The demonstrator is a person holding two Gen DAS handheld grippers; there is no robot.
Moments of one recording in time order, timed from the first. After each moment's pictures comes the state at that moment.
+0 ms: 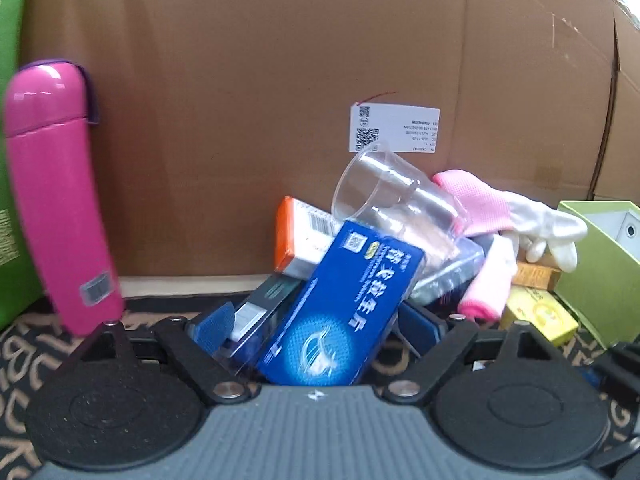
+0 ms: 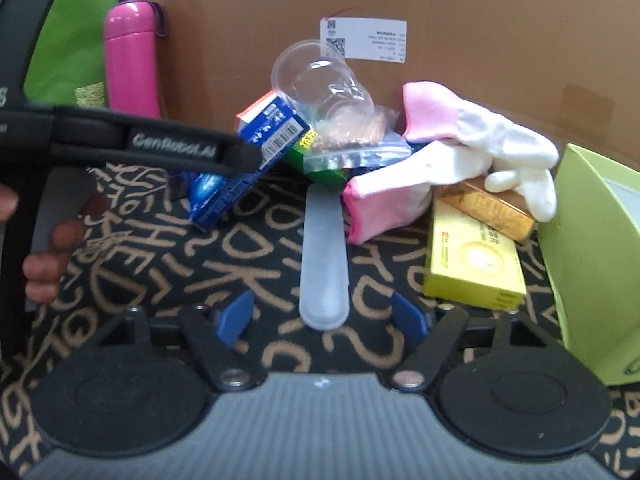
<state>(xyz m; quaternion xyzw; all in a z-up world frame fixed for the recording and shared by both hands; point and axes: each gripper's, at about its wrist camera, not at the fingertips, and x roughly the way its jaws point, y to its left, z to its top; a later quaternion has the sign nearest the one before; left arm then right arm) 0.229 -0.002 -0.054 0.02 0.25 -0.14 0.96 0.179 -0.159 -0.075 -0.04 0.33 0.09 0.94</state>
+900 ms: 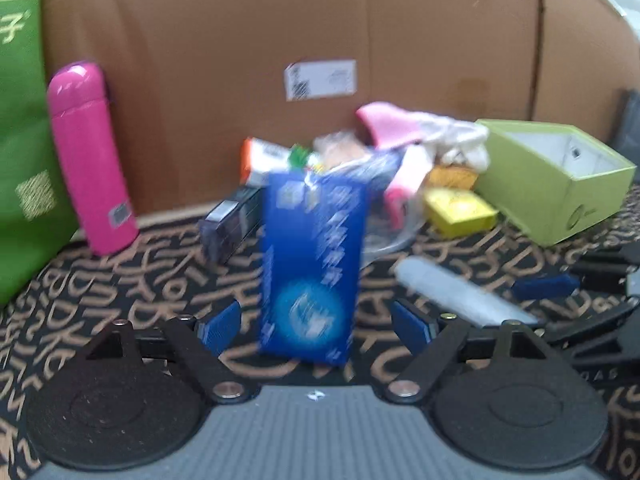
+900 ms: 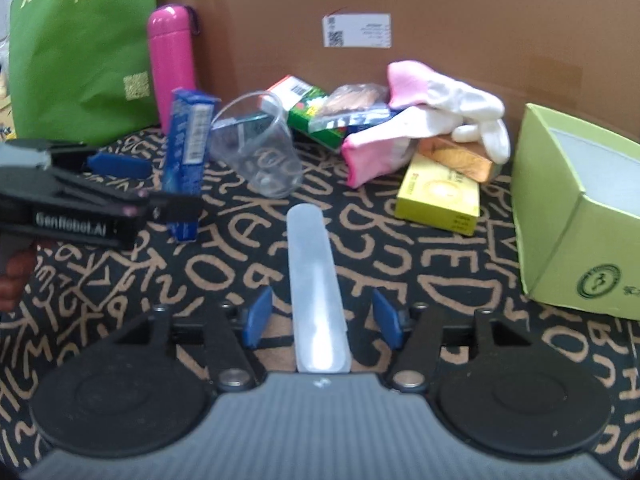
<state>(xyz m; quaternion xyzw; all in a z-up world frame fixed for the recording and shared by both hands) 0.113 -0.011 -0.057 0.07 0.29 -0.15 0.94 0.104 -0.190 -0.070 -0.04 0.35 0.15 0.92</state>
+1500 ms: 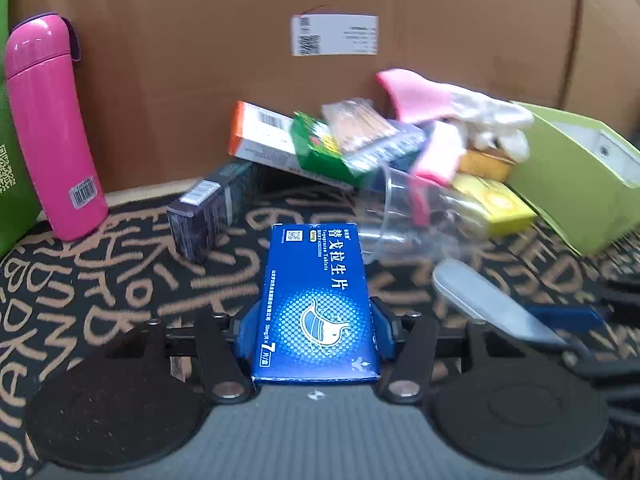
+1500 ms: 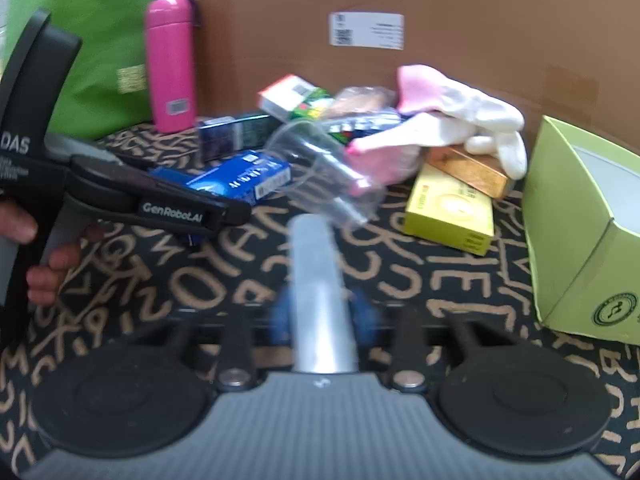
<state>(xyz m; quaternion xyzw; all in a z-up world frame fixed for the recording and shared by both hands) 0.159 -0.022 -0.074 0.05 0.34 -0.16 0.93 0.112 -0.180 -0.076 -0.07 0.34 0.15 0.92</state>
